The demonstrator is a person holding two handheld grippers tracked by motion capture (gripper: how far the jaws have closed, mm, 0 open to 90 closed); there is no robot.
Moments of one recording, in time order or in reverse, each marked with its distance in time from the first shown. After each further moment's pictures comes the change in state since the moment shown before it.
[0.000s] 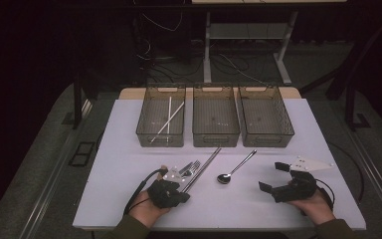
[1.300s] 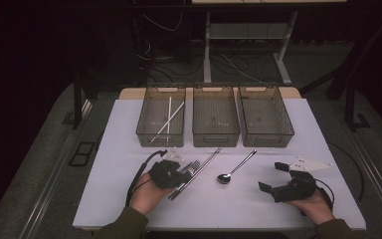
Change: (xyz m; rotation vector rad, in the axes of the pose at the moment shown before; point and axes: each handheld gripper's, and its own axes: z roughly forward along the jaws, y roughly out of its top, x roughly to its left) left arm 0.033 0.049 -0.006 -0.101 0.044 -0.031; right arm 0.001 0.000 0.001 0.006 0.000 0.007
